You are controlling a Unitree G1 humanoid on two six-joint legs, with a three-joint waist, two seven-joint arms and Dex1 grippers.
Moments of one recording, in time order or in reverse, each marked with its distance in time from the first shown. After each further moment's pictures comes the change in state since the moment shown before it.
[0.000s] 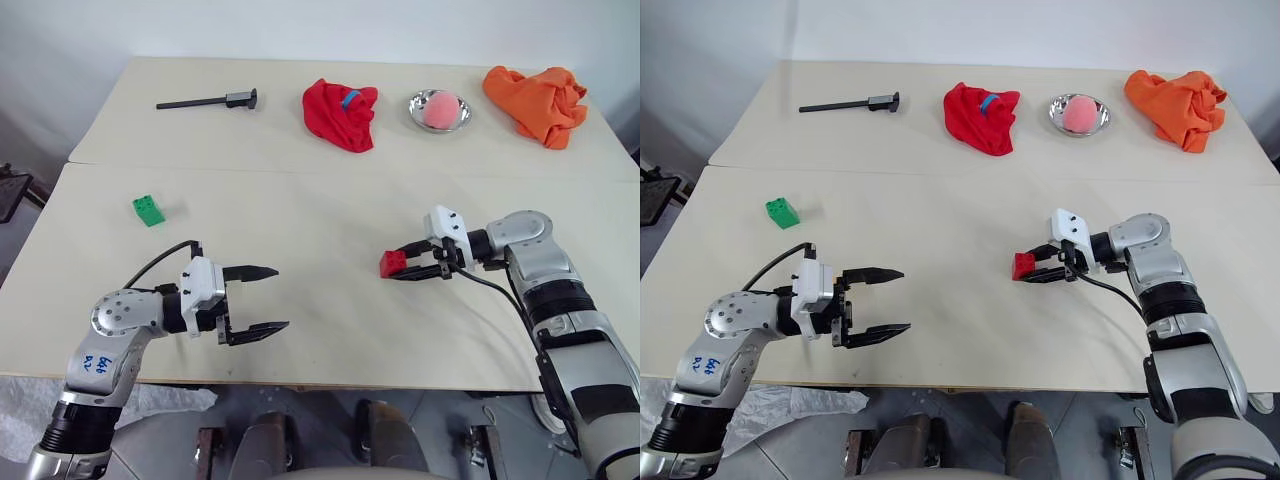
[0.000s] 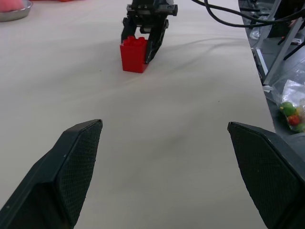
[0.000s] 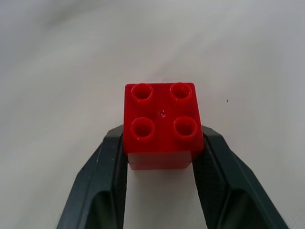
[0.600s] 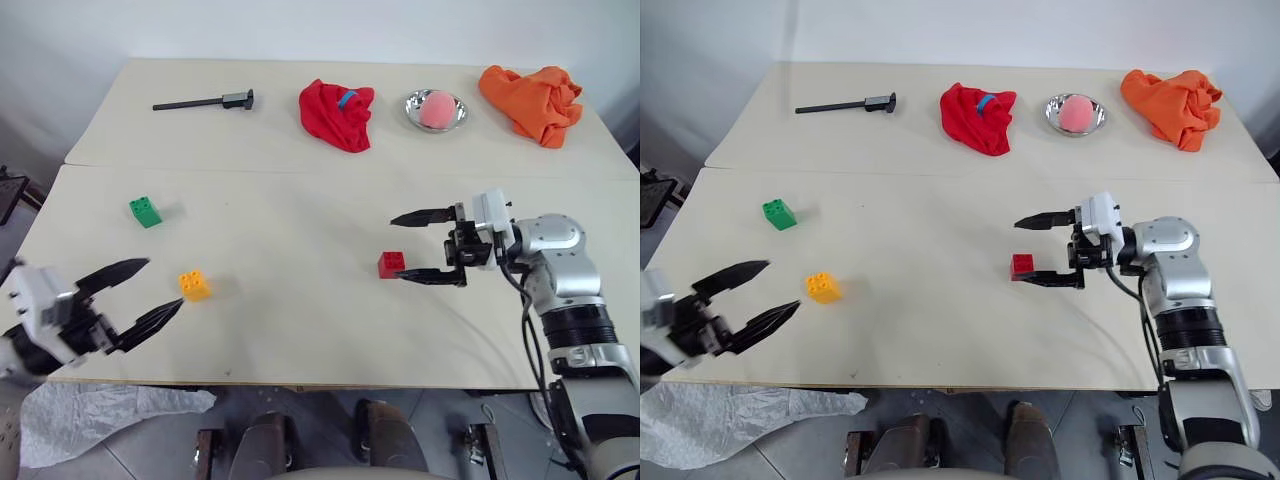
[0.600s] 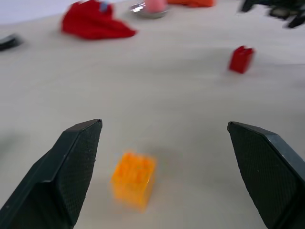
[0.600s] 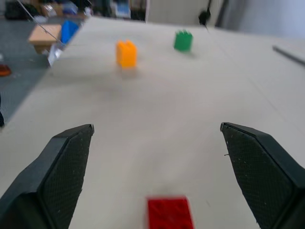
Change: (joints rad) left arm 0.452 0.010 0.634 -0.065 -0.209 0.101 0.106; right arm 0.227 0.008 -0.159 -0.484 0.398 0.074 0.011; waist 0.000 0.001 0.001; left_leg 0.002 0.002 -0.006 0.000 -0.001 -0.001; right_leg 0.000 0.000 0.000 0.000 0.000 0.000
